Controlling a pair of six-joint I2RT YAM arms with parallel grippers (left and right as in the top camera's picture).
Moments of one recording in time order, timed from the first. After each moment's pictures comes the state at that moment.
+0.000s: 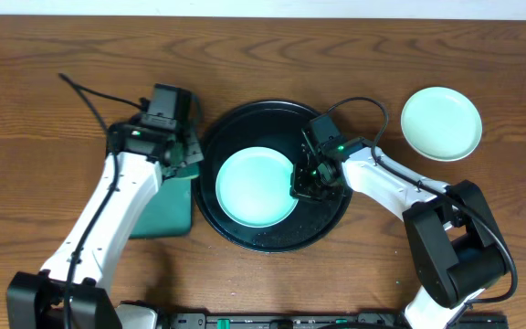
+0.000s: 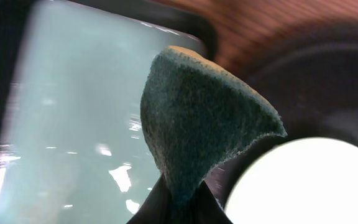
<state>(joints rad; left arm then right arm) -0.20 1.49 1.12 -0.81 -0.14 -0.50 0.49 1.86 1.06 -0.60 -0.35 0.65</state>
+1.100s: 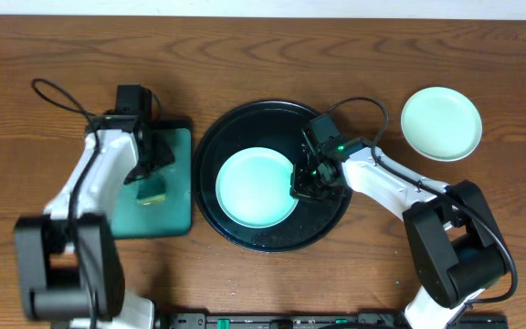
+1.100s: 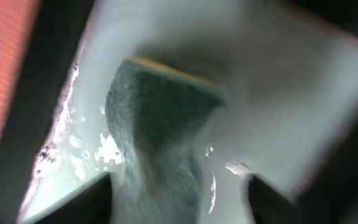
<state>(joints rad) 0.01 1.67 1.11 -0.79 -0.12 -0.48 0.49 1.86 1.06 -0.60 -0.35 0.65</state>
